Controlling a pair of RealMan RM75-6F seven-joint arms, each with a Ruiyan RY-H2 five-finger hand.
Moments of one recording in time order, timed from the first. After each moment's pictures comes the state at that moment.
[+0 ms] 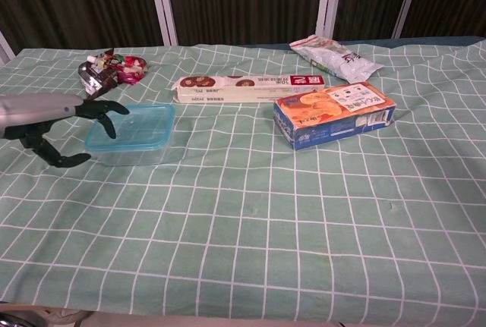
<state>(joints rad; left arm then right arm) -0.74 -1.26 -0.02 -1.50 1.24 0.72 0.03 0.06 -1.03 -0.06 -1.59 -1.68 1.49 0.08</state>
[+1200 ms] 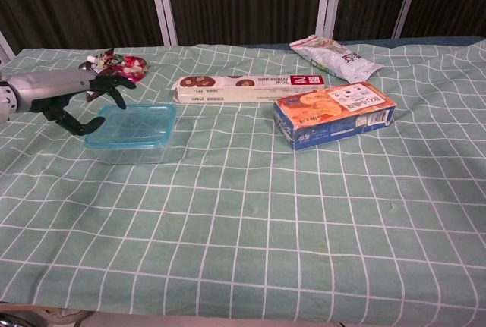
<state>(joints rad) -0.76 -1.36 -0.11 -1.36 1.18 0.77 0.05 0.05 -1.02 -0.06 -1.58 -1.69 1.51 0.11</state>
